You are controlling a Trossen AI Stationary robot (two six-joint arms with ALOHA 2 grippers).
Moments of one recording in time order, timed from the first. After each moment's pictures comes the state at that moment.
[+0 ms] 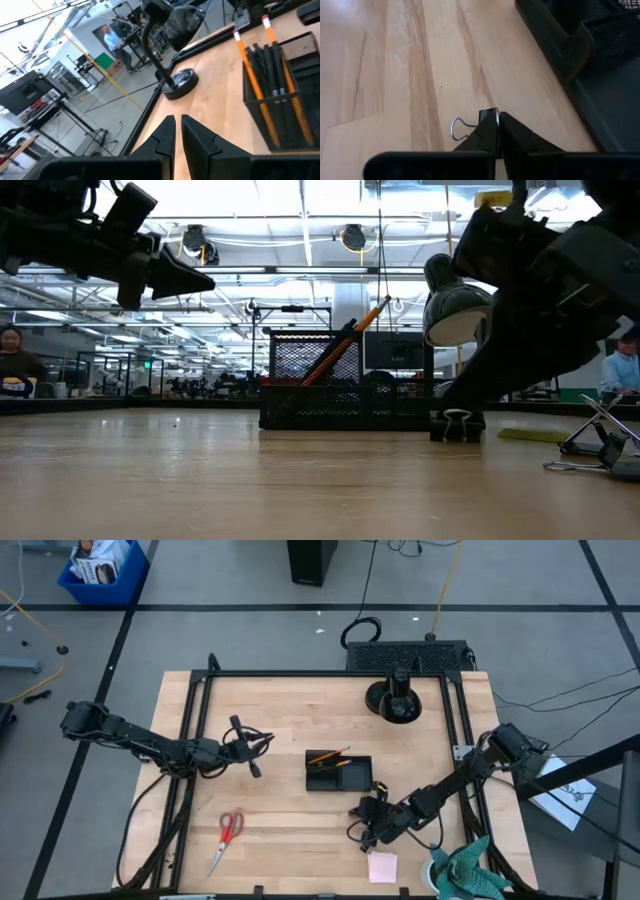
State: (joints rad) left arm -0.18 0.97 0.18 0.68 -0.63 0.52; right arm 0.57 1.78 0.75 0.13 0.53 0.69
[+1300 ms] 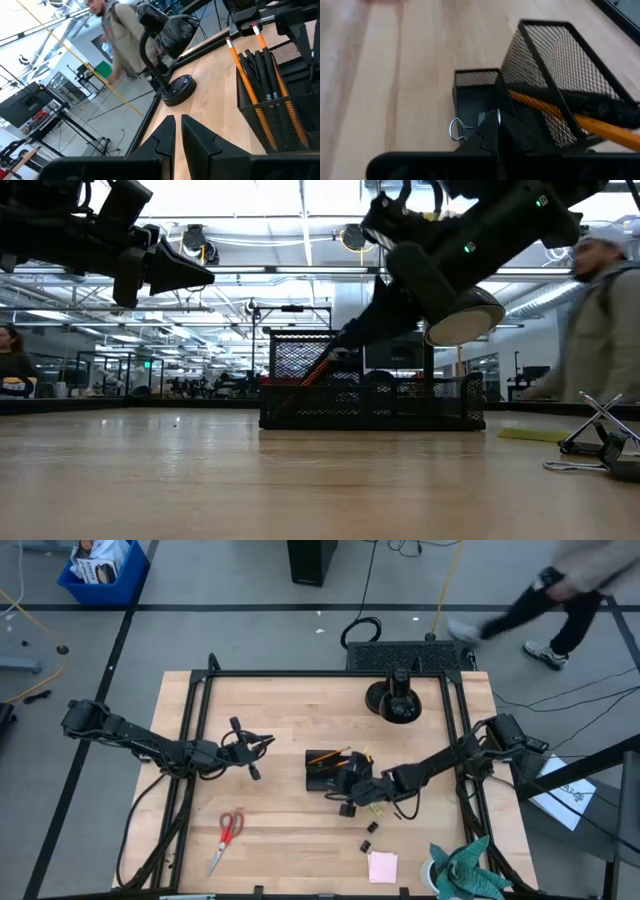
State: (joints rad) left arm -0.22 0.97 0.18 0.71 -0.64 0.57; right arm 0.32 1.75 0.86 0.20 0.53 0.21
